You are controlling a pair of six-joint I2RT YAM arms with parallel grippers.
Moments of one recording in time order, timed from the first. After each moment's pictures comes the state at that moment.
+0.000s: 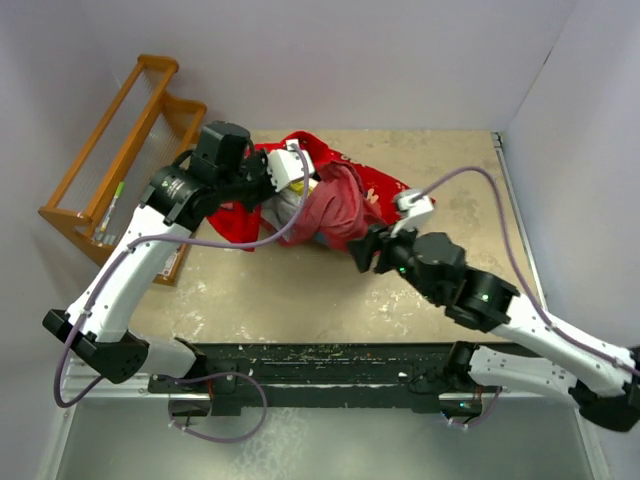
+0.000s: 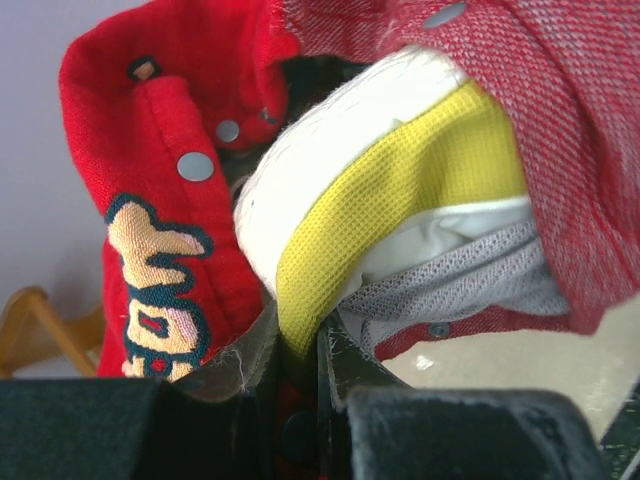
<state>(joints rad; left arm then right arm) -0.58 1.37 1.71 -0.97 0.09 0.66 0.98 0.81 0.93 -0.37 0.43 0.43</state>
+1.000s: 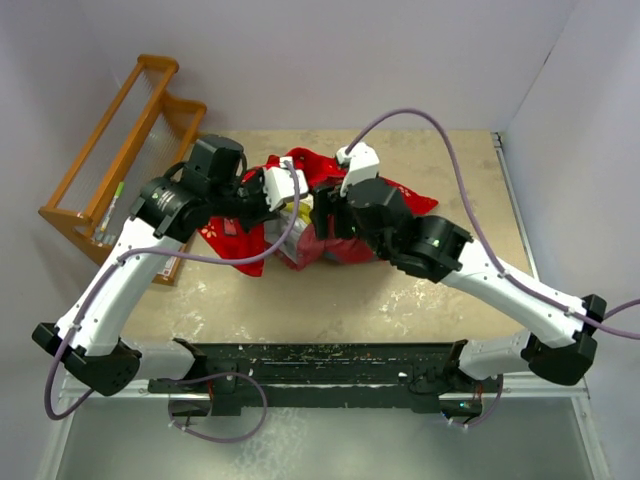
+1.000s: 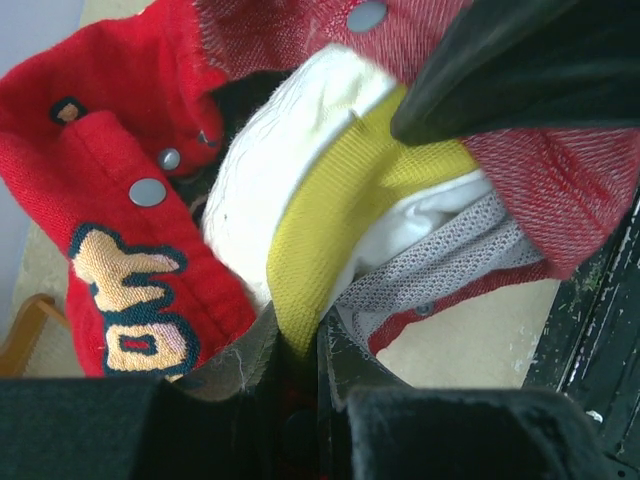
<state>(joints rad) -0.58 1.30 1.66 -1.06 0.32 0.61 1.04 1.31 1.54 -0.61 0.51 0.34</state>
